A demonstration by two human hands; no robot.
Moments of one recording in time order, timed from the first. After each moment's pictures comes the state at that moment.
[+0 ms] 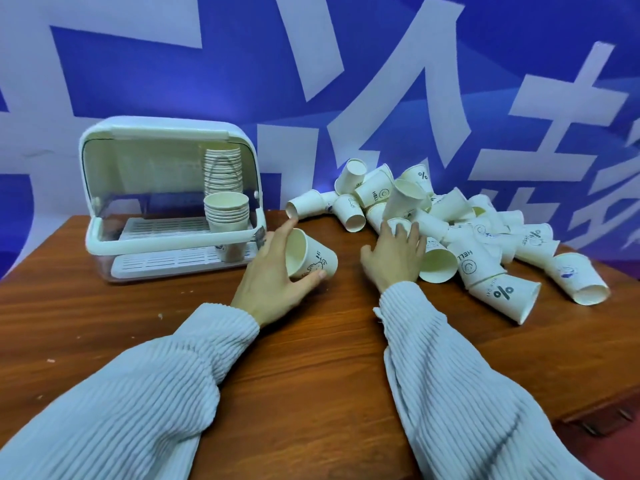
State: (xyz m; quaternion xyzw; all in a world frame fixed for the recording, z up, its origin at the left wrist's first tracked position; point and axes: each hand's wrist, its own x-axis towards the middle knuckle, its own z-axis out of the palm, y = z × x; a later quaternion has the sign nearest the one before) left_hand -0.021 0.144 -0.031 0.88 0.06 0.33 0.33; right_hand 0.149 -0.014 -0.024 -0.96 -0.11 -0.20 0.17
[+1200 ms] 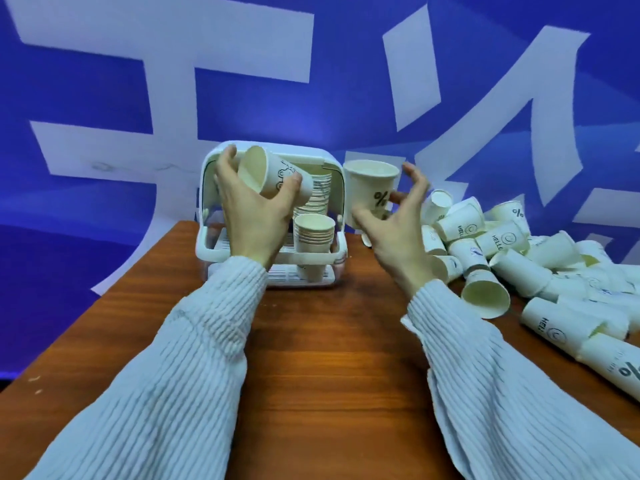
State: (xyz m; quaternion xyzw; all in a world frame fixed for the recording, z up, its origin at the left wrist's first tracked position) left_hand -0.067 0.236 0.071 0.64 0.23 0.61 0.41; right_hand 0.065 0.095 0.061 -0.68 -0.37 -0.09 0.63
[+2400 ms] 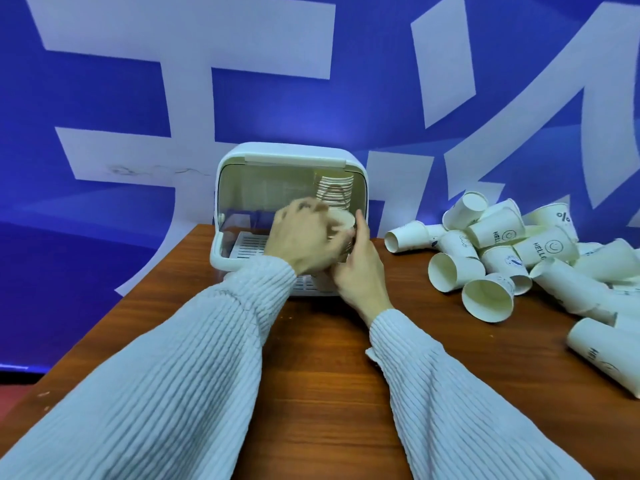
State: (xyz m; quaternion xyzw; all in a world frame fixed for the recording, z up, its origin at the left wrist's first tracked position) left_hand -0.022 0.268 0.045 0.93 0.20 0.30 0.06; right_hand 0.075 0.175 -0.016 -0.76 -0.41 -0.05 0.50
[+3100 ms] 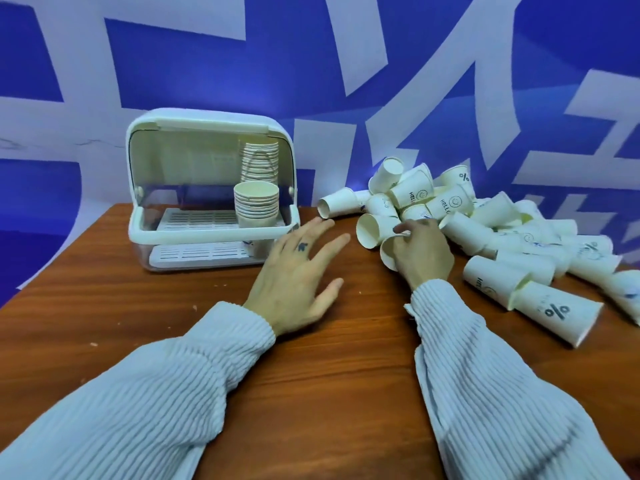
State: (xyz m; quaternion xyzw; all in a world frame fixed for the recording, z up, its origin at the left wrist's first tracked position) left_hand -0.036 0.164 -0.033 0.93 -0.02 0.36 0.04; right_hand 0.151 0.001 -0.014 -0.93 -0.16 -0.19 0.28
